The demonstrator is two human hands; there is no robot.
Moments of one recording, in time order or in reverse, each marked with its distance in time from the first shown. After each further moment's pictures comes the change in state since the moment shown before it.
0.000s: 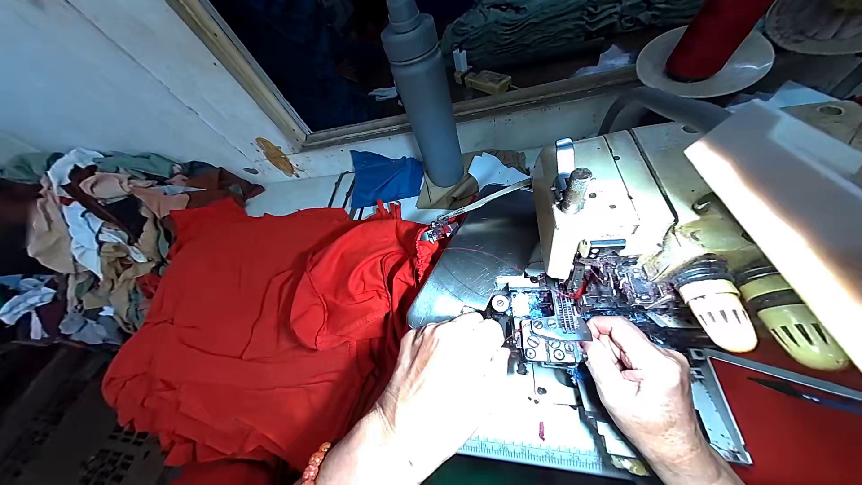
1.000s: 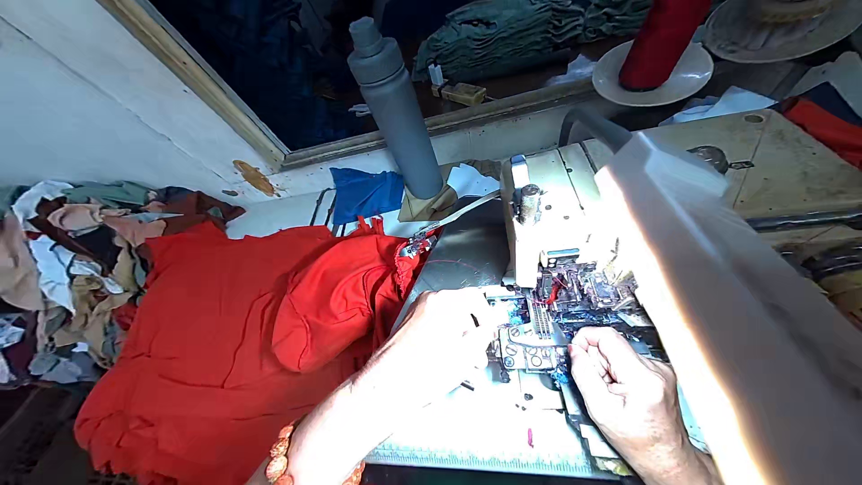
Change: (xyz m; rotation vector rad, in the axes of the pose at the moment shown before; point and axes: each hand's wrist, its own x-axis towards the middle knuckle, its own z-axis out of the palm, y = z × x) left_hand 0.020 -0.041 0.013 -0.784 -0.302 -0.112; right_hand -0.007 0.001 -0.006 -0.047 0.047 -0.047
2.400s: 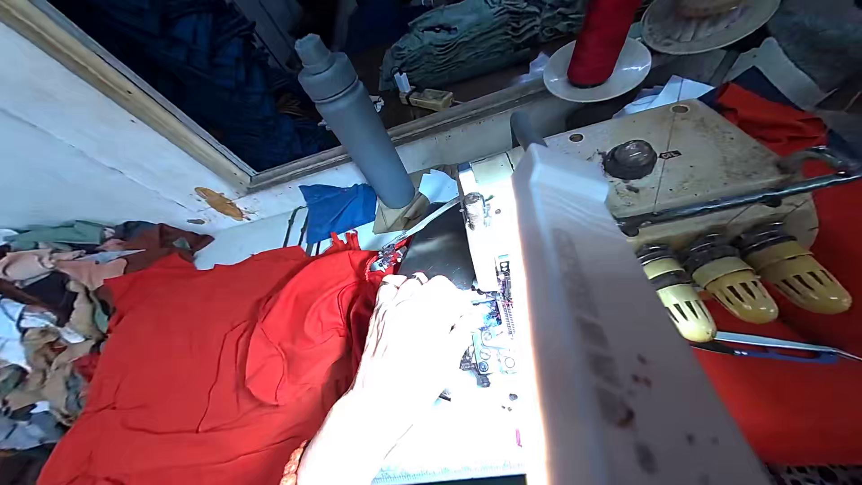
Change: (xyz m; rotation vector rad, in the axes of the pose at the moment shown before) left_hand 0.012 0.106 -0.003 0.645 -0.028 -0.180; right_hand 0.006 -0.021 -0.037 0.002 -0.075 0.170
